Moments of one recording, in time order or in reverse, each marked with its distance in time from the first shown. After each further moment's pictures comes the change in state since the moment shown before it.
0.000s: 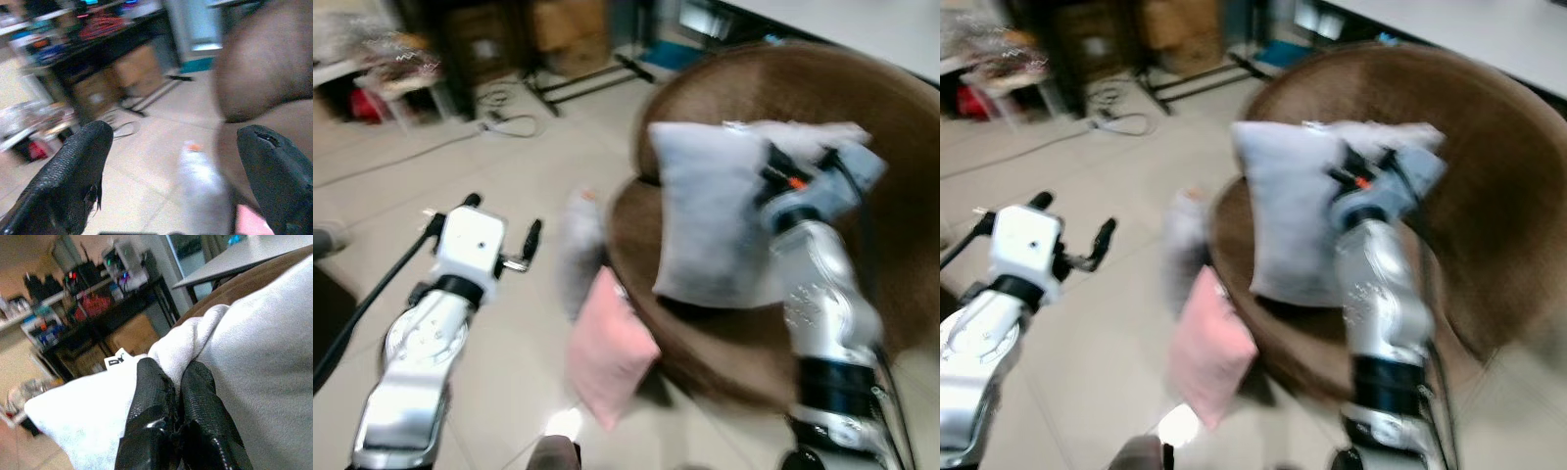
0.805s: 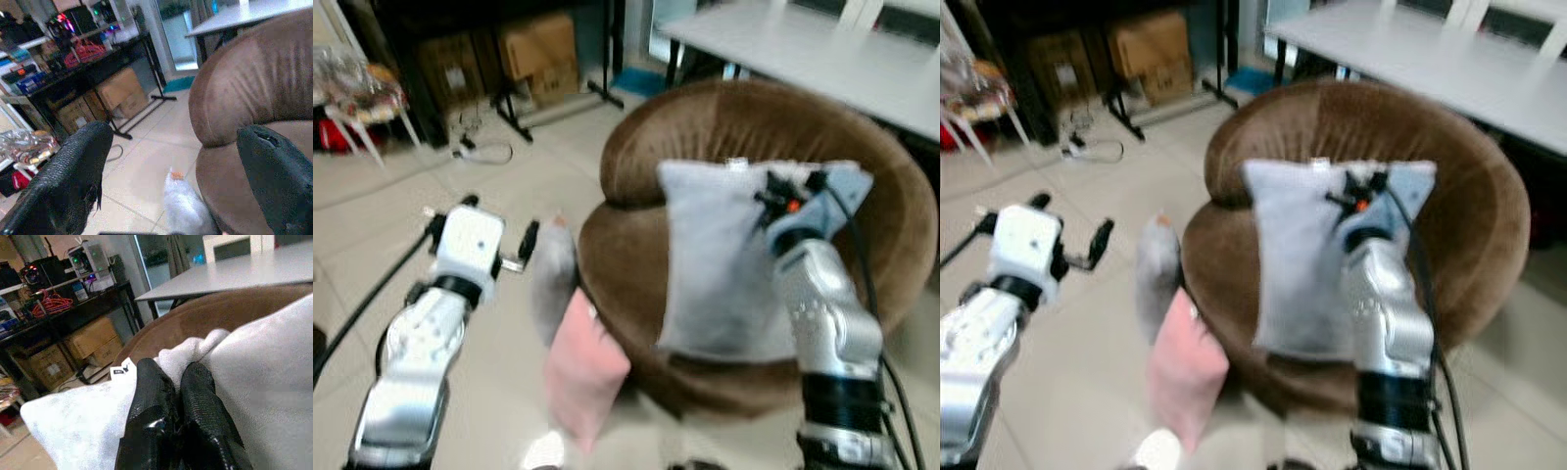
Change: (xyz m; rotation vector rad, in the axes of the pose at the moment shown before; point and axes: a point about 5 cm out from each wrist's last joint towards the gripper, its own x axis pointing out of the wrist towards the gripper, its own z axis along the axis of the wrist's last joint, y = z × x) left arm 0.000 0.006 -0.006 0.033 0.023 0.015; right arm -0.008 -0.002 -0.018 -0.142 0.084 -0.025
